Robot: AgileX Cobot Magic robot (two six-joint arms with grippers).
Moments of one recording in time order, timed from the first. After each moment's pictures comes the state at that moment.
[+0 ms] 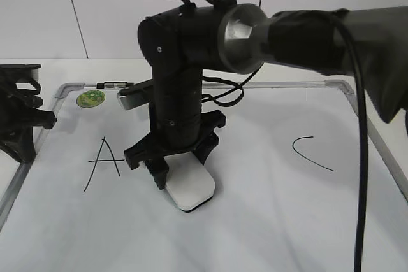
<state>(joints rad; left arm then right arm) -0.09 1.95 -1.25 -0.09 0.91 0.02 0.75 2.26 -1.87 0.04 1.23 0.15</state>
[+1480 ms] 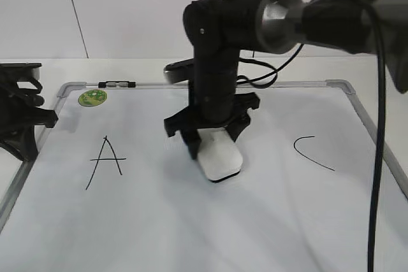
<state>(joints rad) -0.09 1.95 -1.25 -0.10 0.90 0.02 0.61 2.27 -1.87 -0.05 1.22 0.24</state>
